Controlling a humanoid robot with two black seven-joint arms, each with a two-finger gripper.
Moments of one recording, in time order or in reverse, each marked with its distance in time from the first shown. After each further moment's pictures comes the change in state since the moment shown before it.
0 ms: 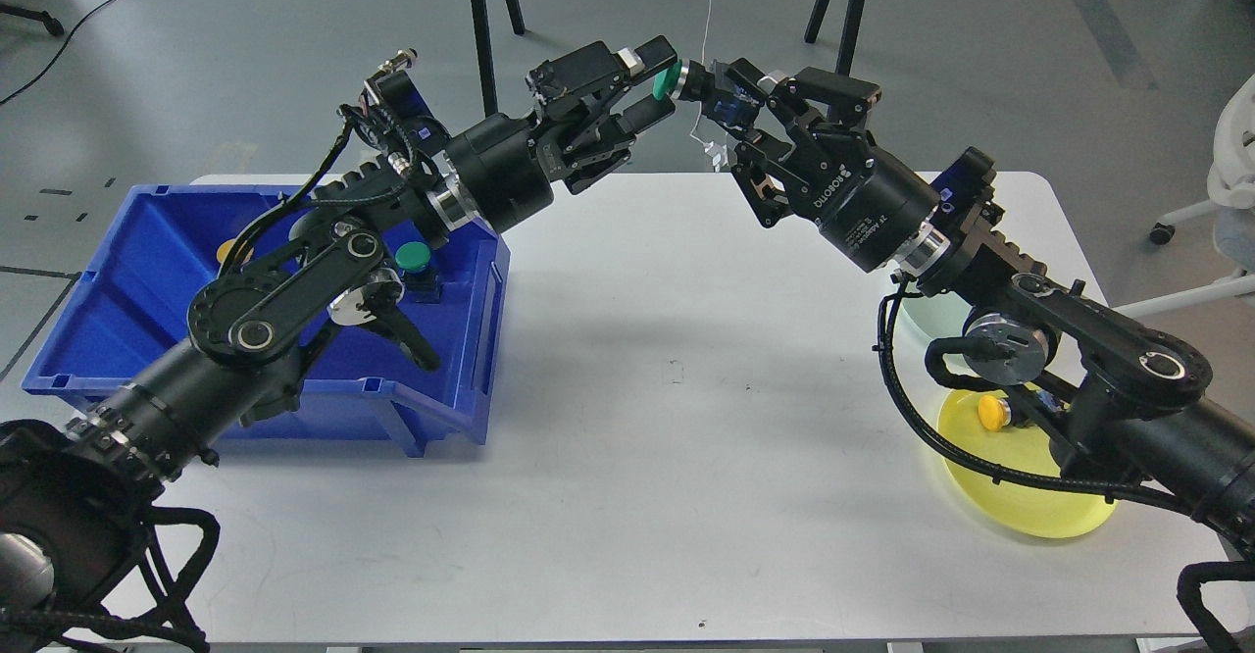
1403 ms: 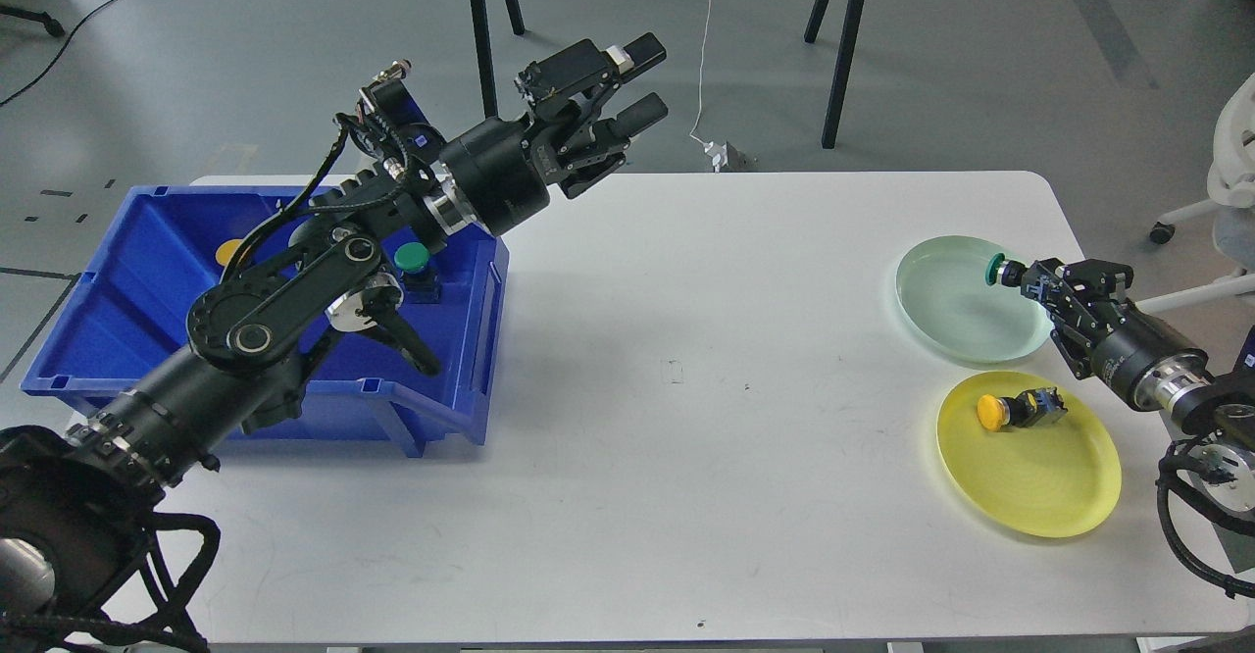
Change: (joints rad) left arm 0.009 -0.002 -0.001 0.002 -0.011 0.000 0.000; right arm -0.136 -0.134 -0.197 -0.663 -0.002 -0.142 -0.001
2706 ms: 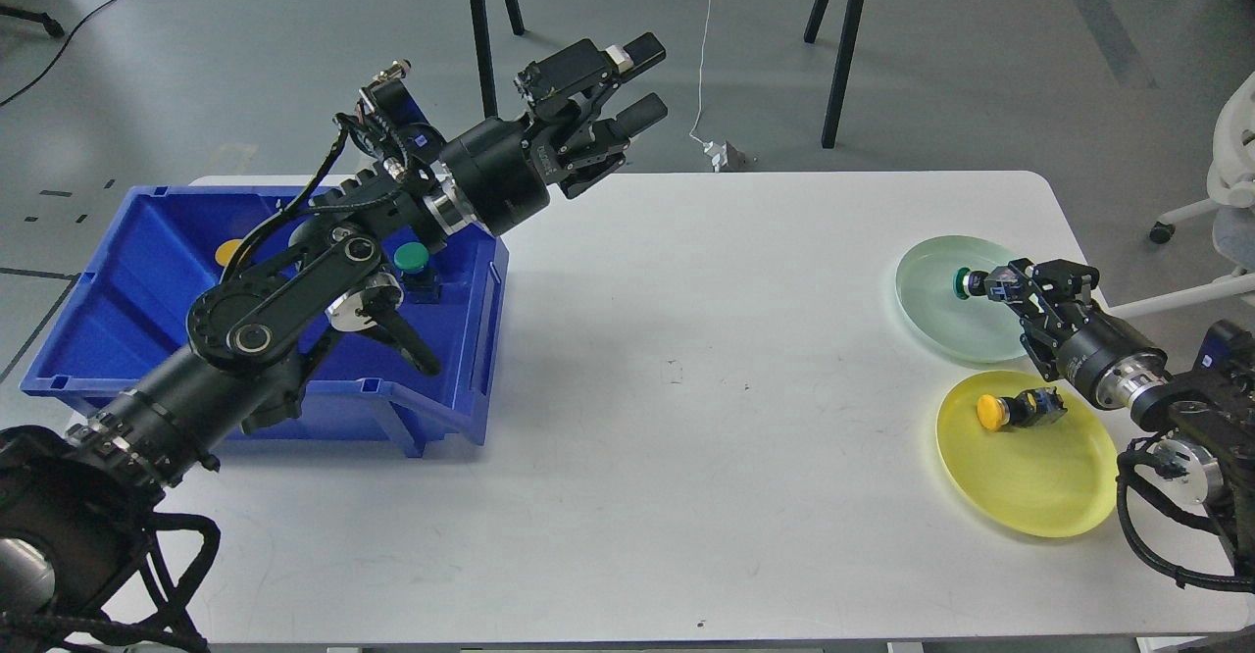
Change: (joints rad) left arm 0.000 0.000 0.000 0.000 0.000 0.000 0.000; right arm 0.019 0.079 -0.006 -0.071 0.007 -0.003 0.000
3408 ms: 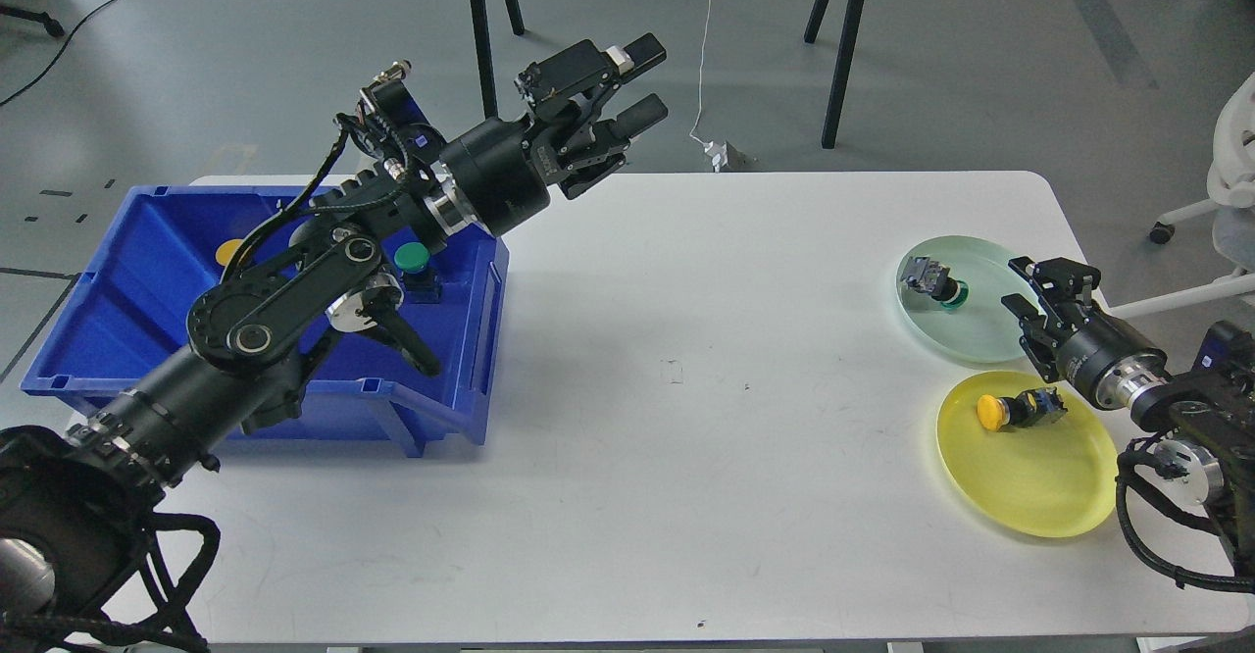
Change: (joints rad) left arm 0.000 0.000 0.002 0.000 0.000 0.000 0.000; right arm -0.002 -0.001 0.002 0.003 0.005 0.006 0.000
